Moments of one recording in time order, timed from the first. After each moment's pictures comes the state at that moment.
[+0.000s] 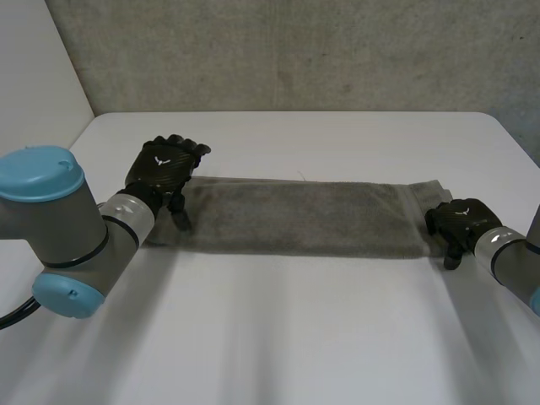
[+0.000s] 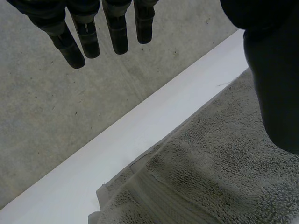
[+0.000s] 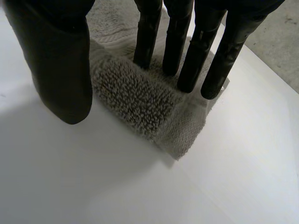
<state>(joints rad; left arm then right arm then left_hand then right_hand) 4.36 -2.05 -1.53 3.46 -1.42 3.46 1.63 -0.93 1.49 -0.08 1.34 2.54 0.27 0.26 0.24 0.26 0.22 0.61 0.60 0.60 0.60 0.43</state>
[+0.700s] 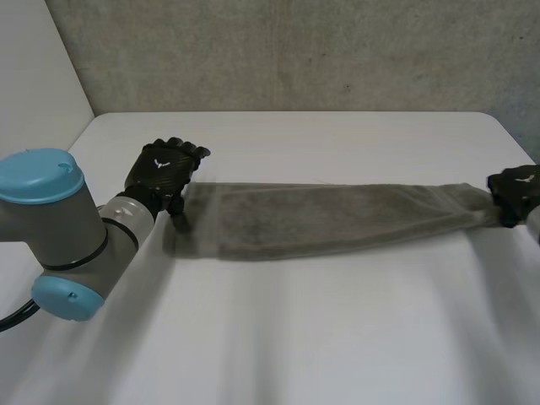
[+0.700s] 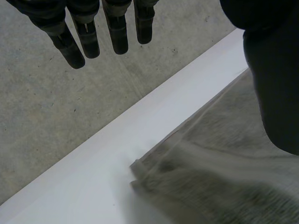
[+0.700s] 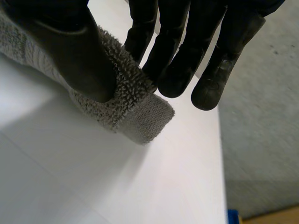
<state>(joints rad) 4.36 -2.05 -1.54 3.47 -1.42 3.45 1.49 -0.99 1.45 -0.17 1.39 2.51 0.27 0.26 0.24 0.26 0.22 1.35 1.34 1.34 1.34 0.95</state>
